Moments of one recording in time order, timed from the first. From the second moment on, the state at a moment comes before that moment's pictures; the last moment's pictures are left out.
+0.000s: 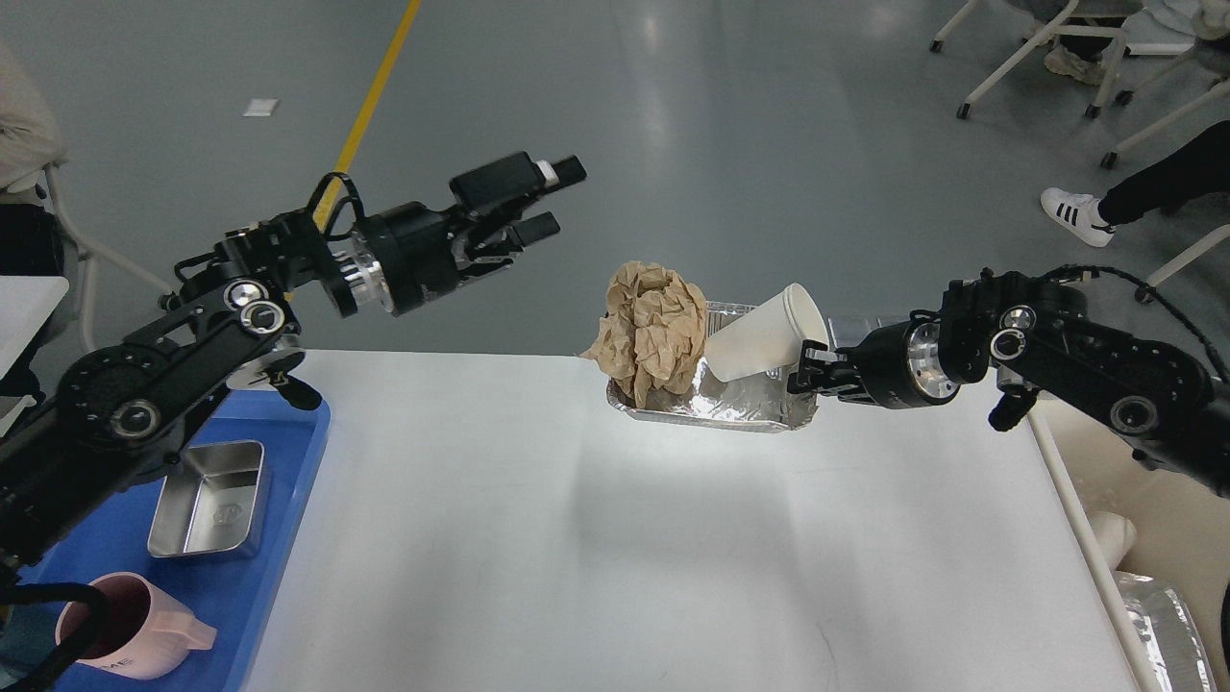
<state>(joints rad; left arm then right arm) -0.83 0.36 -0.78 -1.17 0.93 -0.40 -0.21 0.97 -0.51 0.36 1.08 -0.91 0.58 -0.23</state>
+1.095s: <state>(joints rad) -0.32 0.14 -1.41 -0.93 0.09 -0.38 -0.21 0.54 -1.06 0.60 0.98 -0.44 0.53 -0.14</state>
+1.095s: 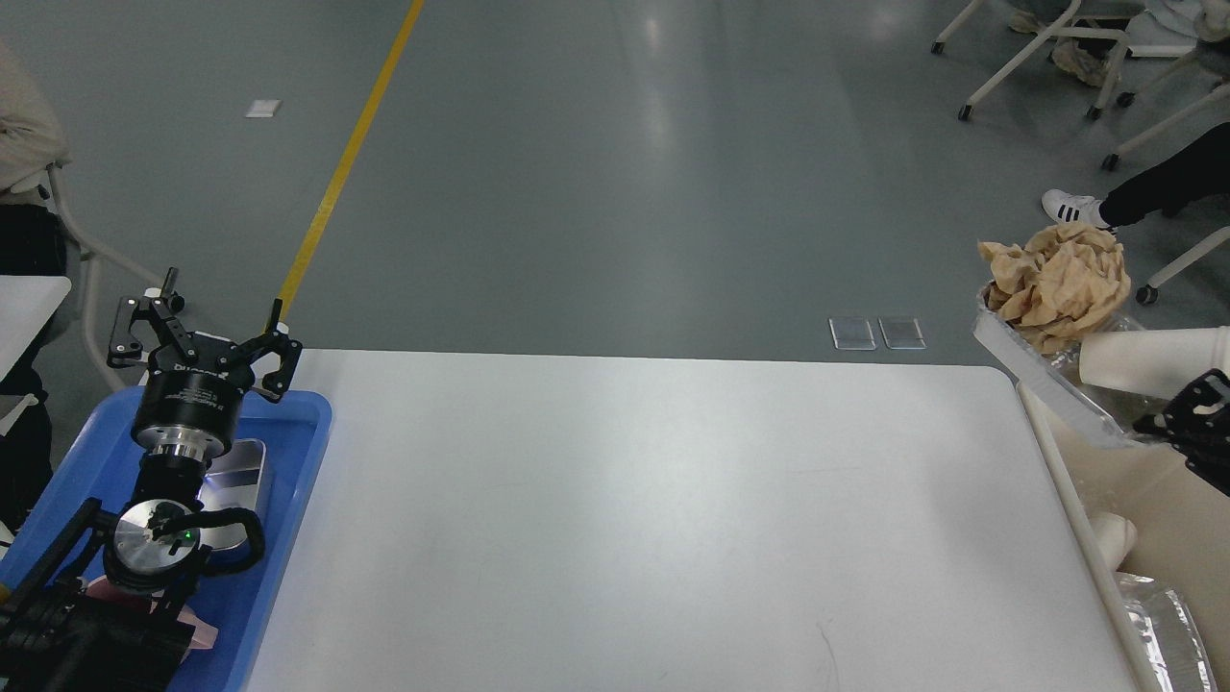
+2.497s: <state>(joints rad) -0.34 0.15 -1.29 -0.92 0.09 -0.31 -0.21 0.47 -0.39 1.41 1.05 -0.09 0.04 -0.13</state>
